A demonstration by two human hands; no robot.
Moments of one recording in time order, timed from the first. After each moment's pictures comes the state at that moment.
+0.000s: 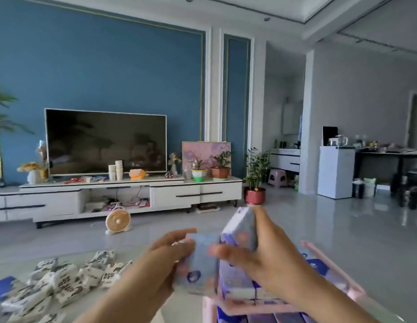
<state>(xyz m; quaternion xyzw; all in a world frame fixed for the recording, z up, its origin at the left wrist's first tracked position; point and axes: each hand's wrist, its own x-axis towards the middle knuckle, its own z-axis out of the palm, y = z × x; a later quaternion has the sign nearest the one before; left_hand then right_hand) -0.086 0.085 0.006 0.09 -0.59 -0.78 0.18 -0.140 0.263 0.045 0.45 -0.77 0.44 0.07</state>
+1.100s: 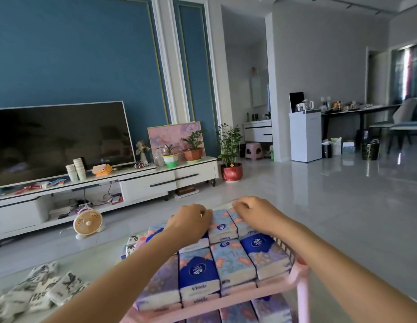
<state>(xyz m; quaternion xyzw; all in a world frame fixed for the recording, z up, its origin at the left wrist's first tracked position) -0.291 0.164 -0.012 0.07 -0.98 -0.17 0.11 -0.362 0.323 -0.027 0.28 -0.88 0.37 0.05</state>
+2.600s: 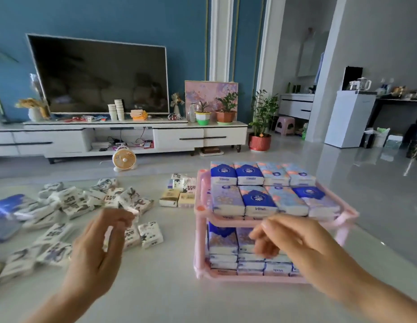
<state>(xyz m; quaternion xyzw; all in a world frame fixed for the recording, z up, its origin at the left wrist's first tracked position) -0.037 0.048 -0.110 0.02 -0.83 -0.24 0.51 -0.156 0.331 -0.049 0.43 -0.72 0.53 -0.11</state>
